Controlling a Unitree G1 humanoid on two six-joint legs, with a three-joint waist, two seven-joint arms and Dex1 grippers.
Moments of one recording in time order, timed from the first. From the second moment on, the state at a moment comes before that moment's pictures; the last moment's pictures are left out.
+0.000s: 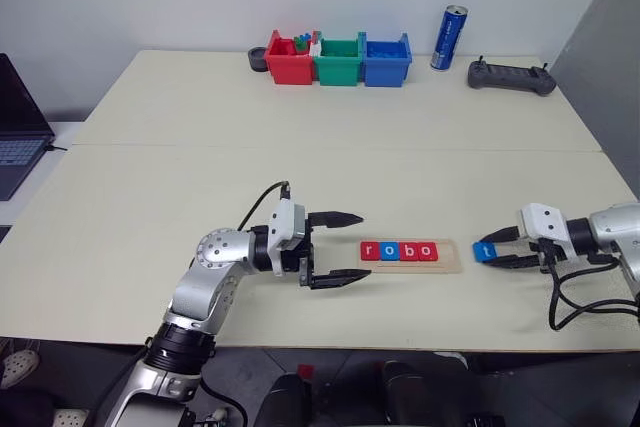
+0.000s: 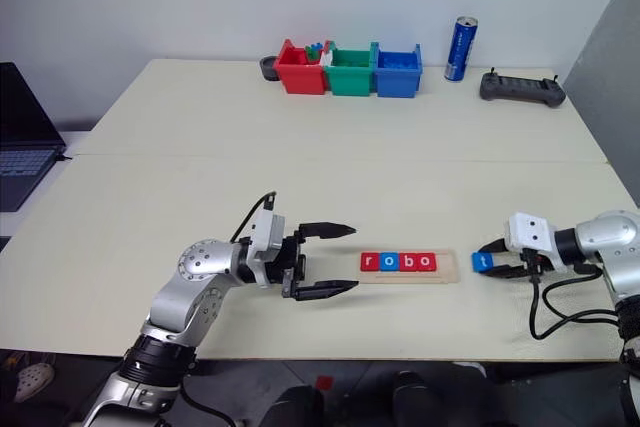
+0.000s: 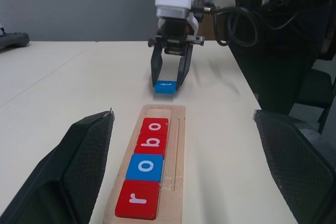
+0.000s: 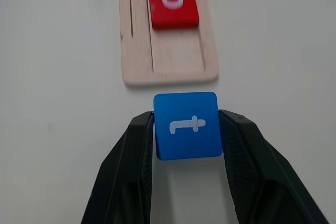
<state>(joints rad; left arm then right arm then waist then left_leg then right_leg) -0.33 0.42 -0.16 -0.04 -0.42 0.08 -1.23 -0.47 -0.93 0.11 0.37 0.18 -0.14 1.48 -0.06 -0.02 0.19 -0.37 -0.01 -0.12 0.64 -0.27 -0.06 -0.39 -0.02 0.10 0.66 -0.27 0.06</state>
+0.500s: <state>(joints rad) -0.33 0.43 -0.16 -0.04 -0.42 0.08 -1.21 -0.42 -0.87 0.14 0.26 0.16 -0.04 1.40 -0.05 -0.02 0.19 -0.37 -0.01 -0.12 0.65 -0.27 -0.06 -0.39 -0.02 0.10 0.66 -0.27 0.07</state>
